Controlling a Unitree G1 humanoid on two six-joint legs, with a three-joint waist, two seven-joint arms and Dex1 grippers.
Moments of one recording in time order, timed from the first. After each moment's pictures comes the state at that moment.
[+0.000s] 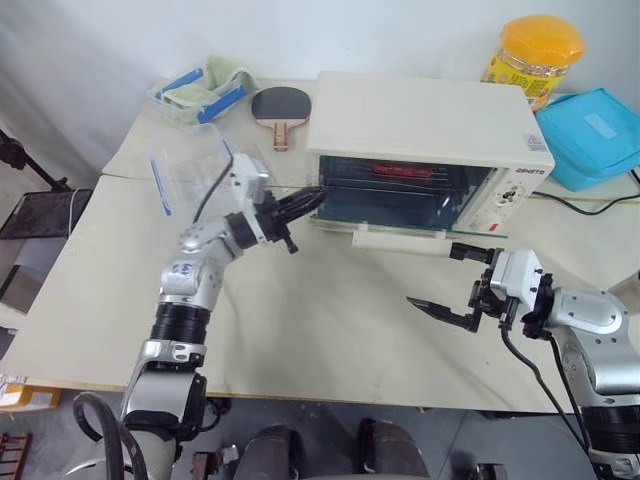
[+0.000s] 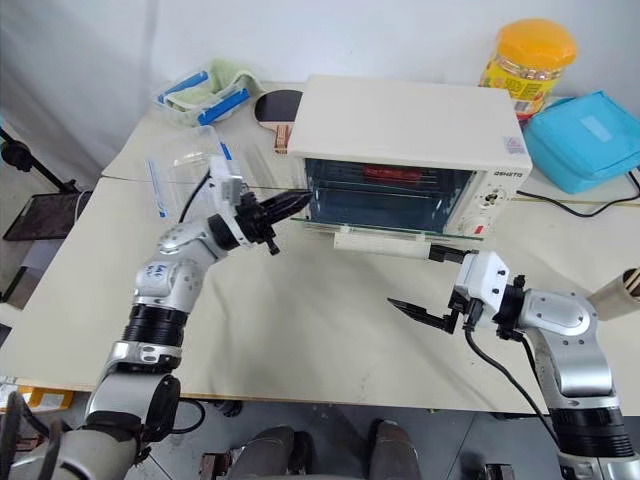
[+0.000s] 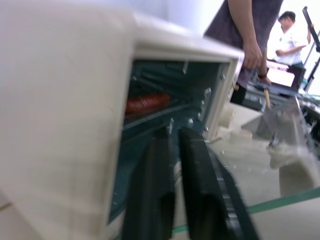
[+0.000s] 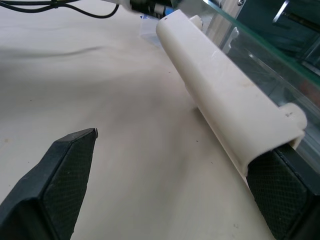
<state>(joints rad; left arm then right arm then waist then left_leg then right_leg) -0.77 0.28 0.02 0.38 -0.45 0.23 -0.88 -0.18 -0.68 -0.14 -0.12 0.40 -0.09 1.12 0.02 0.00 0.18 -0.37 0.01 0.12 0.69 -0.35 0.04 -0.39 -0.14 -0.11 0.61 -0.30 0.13</state>
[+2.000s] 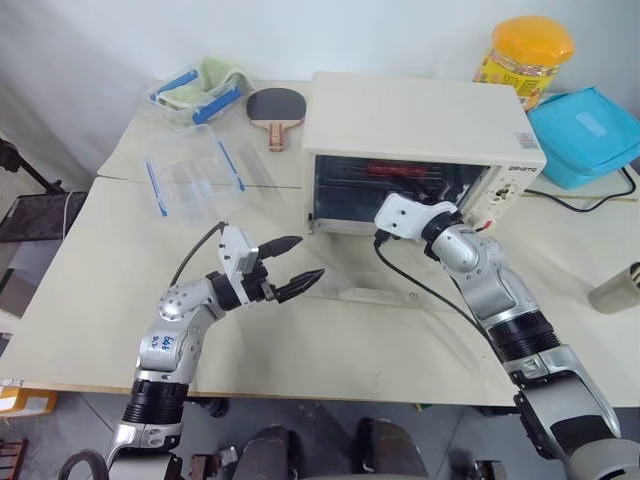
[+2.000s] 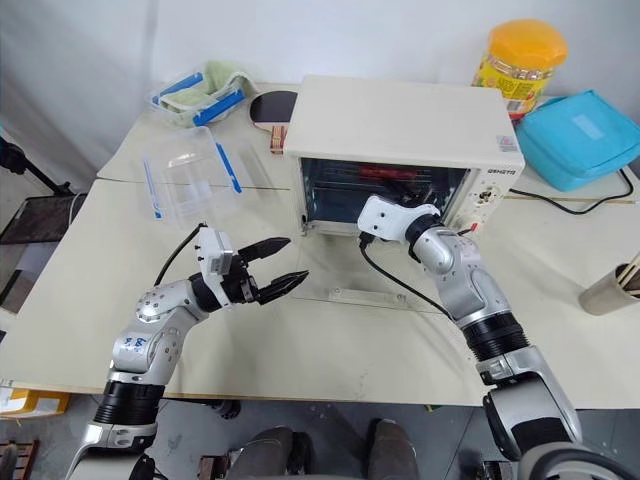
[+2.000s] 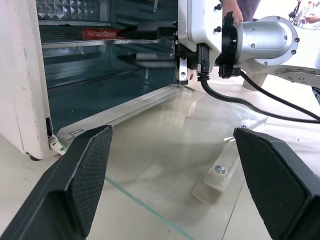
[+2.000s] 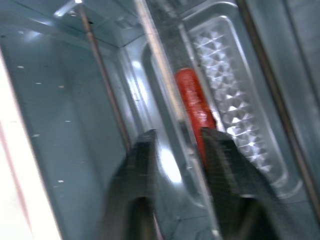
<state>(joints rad) -0.34 0.33 0.03 -0.04 -0.41 0.23 -0.85 -0.72 -0.50 0.27 0.29 -0.50 -0.08 0.21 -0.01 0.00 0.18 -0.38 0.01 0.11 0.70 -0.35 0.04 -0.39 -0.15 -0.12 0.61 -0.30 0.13</state>
